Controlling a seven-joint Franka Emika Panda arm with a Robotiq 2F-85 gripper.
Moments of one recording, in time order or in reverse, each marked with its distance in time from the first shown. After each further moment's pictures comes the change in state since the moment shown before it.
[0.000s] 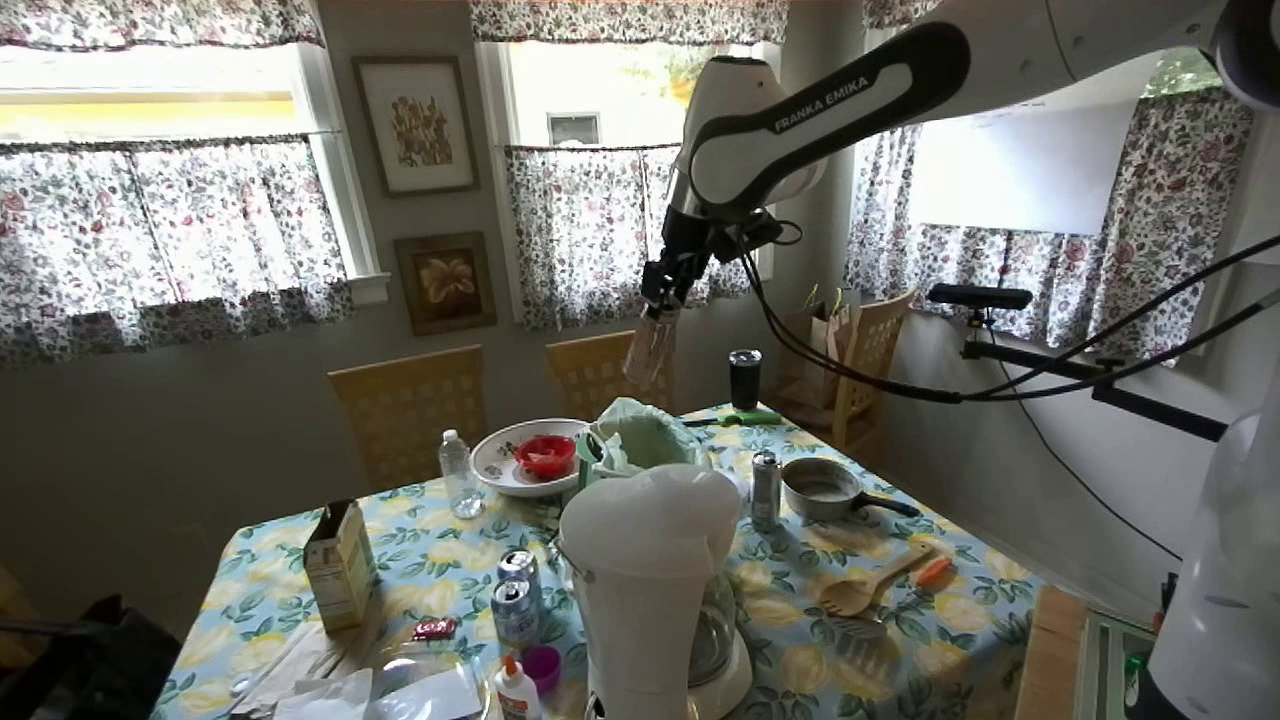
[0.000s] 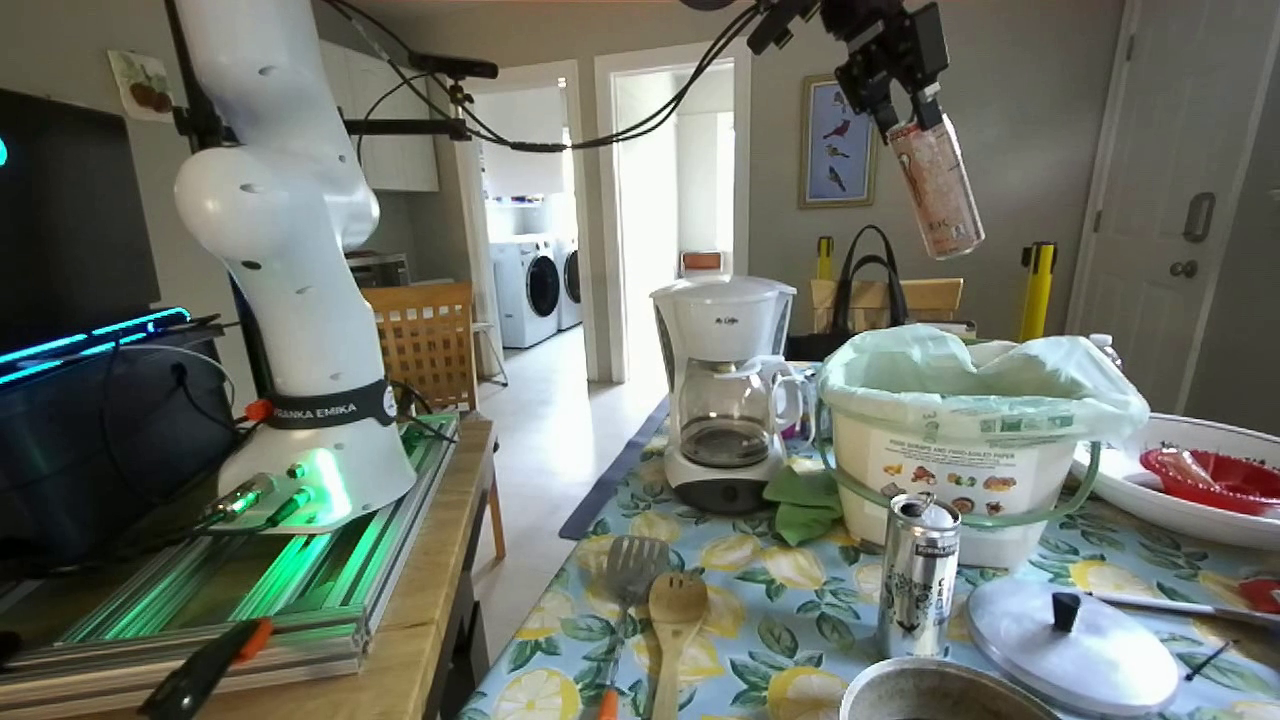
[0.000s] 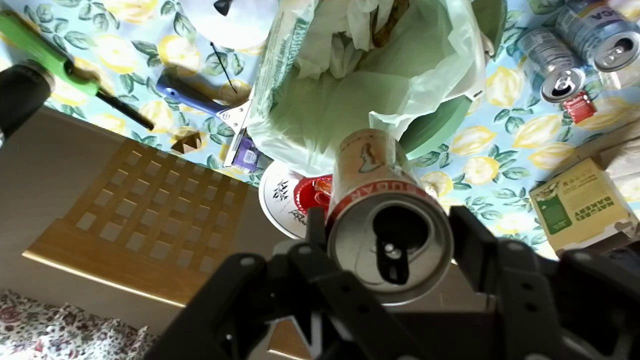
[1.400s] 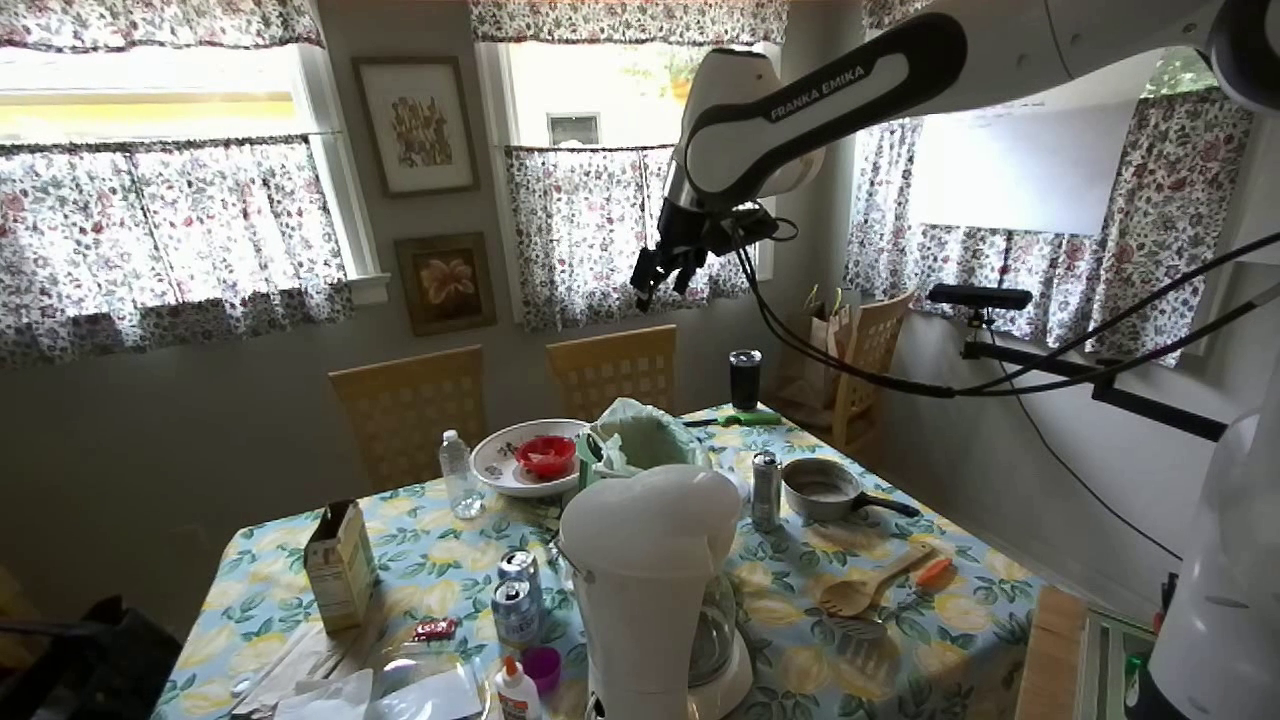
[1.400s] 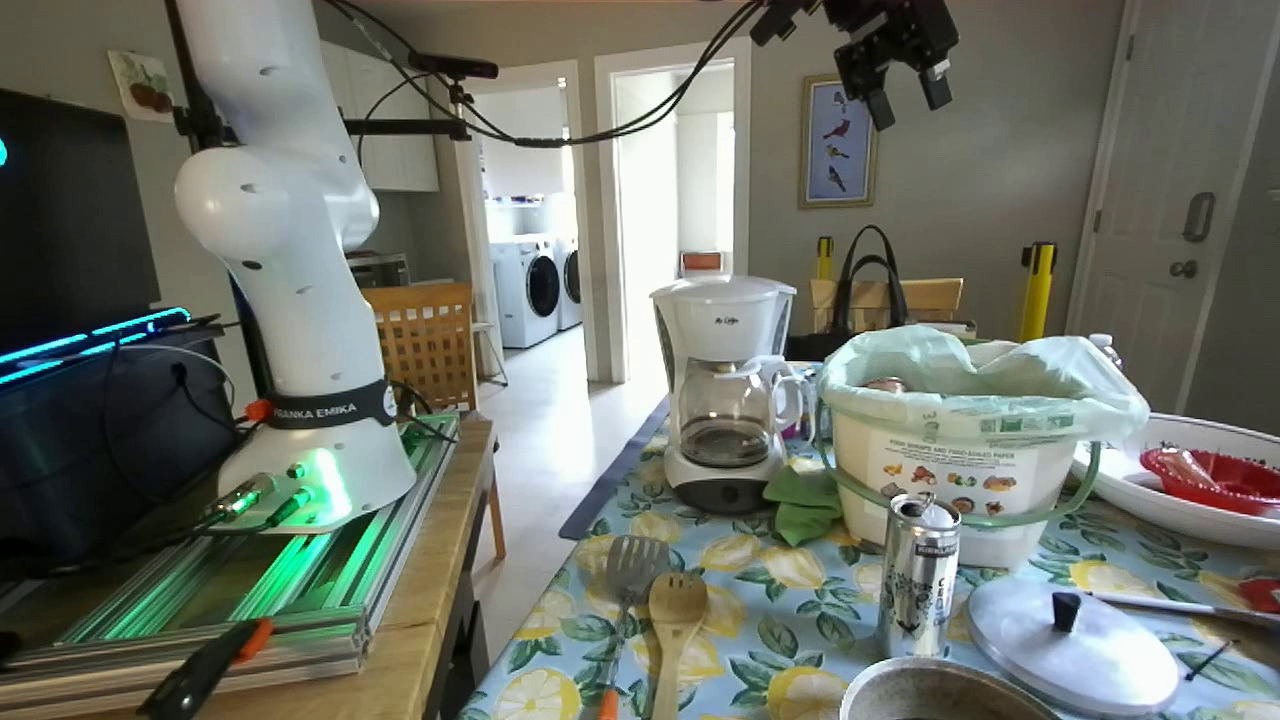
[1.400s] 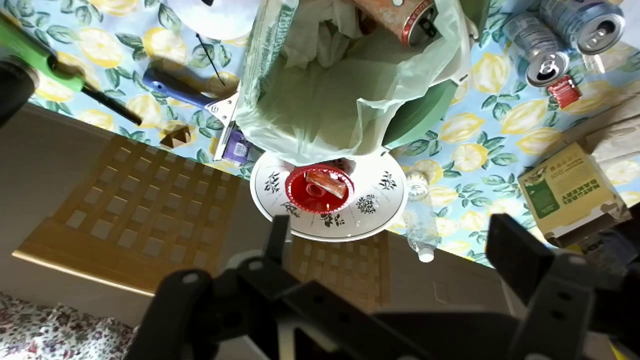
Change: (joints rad) arm 0.004 0.005 -0.001 0.025 0.040 -0.009 -0.008
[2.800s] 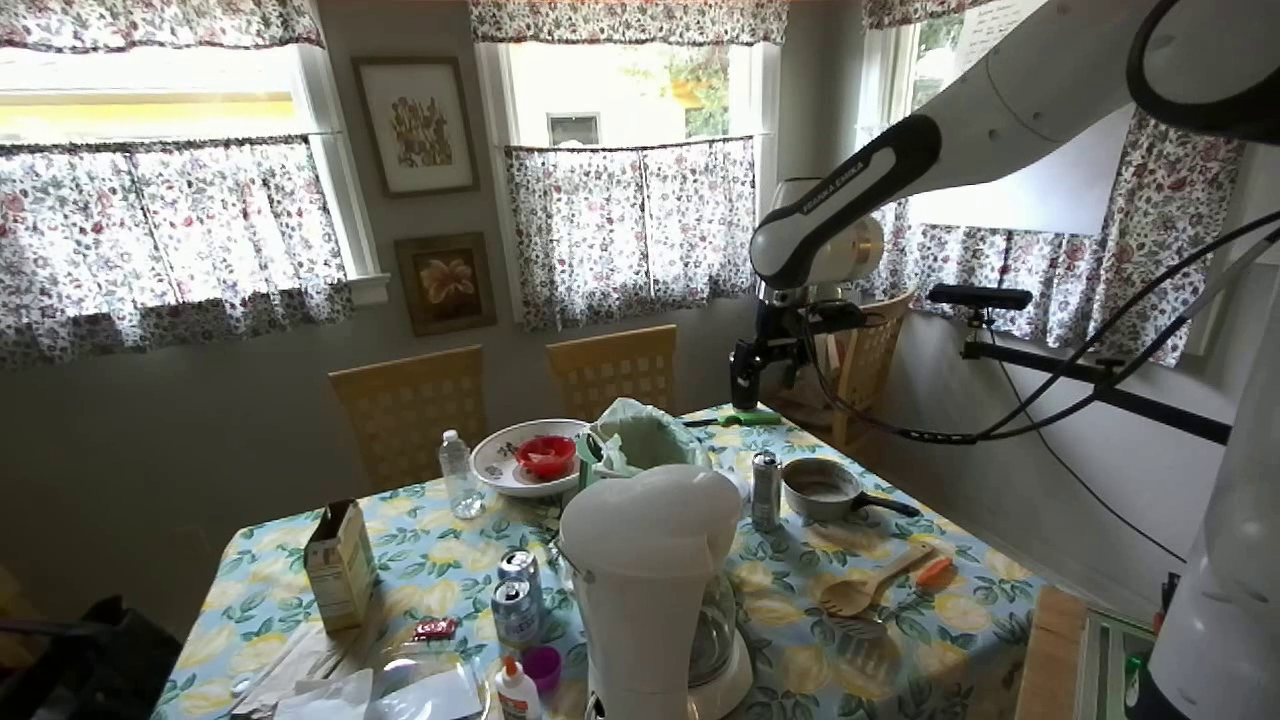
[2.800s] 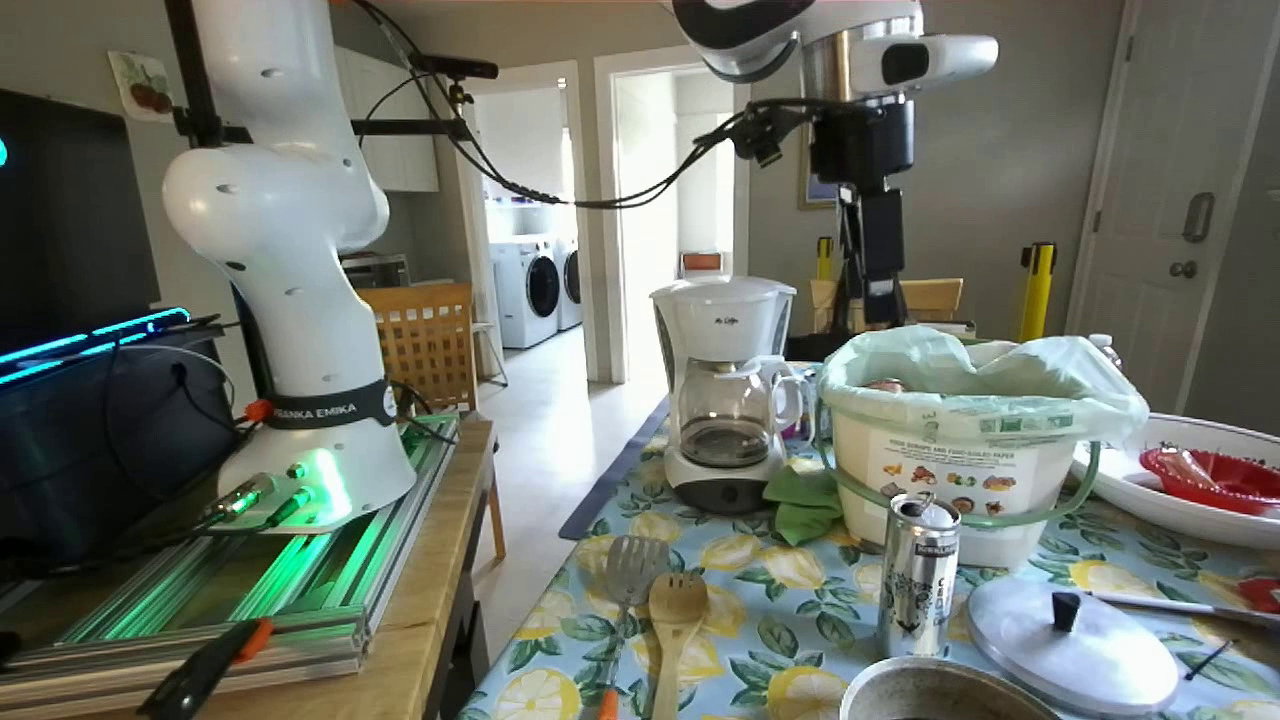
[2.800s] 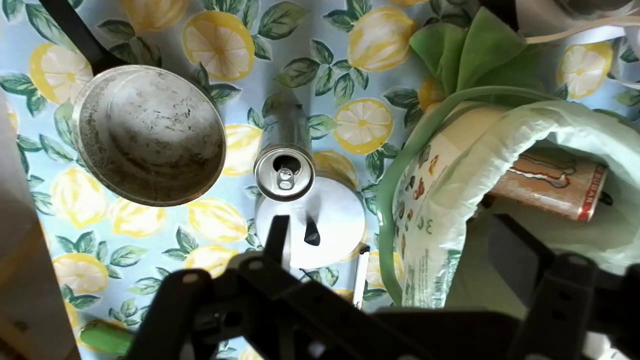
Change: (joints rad) arm -0.142 0.084 -0.139 -0.234 0.151 -0.012 0.008
